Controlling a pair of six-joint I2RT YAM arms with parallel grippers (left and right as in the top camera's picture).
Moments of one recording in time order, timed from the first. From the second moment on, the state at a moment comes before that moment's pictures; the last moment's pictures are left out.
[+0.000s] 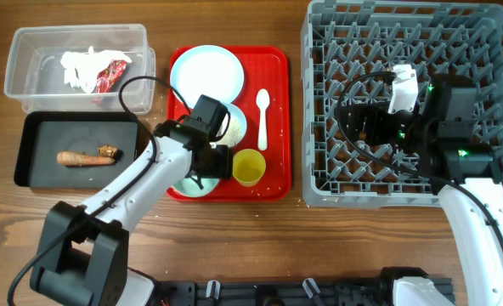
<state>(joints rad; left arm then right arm) -0.44 1.62 1.02 -0.80 0.03 -0.39 -0.02 1.20 1.01 -0.60 -0.50 0.05</state>
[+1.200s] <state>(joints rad) -0.46 1.90 1.20 -0.59 0.08 0.05 -0.02 1.20 1.01 -0.60 -0.50 0.07</state>
